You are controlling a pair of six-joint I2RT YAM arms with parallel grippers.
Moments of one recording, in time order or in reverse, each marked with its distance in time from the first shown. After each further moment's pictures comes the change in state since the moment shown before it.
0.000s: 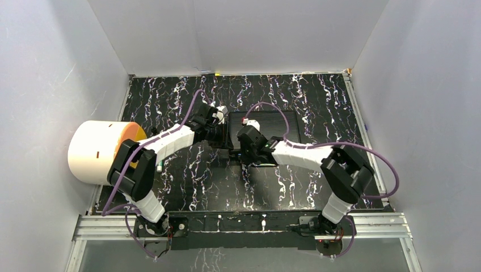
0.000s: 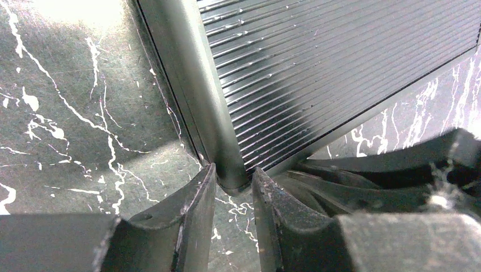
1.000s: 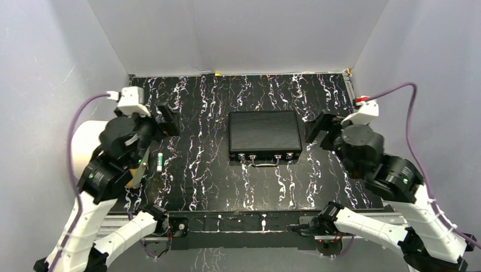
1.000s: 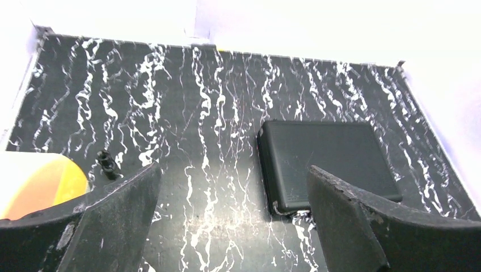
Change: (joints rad) left arm -0.003 -0.865 0.184 -0.328 -0.671 0.165; right arm -0.002 -0.906 0.297 -0.675 0.562 -0.078
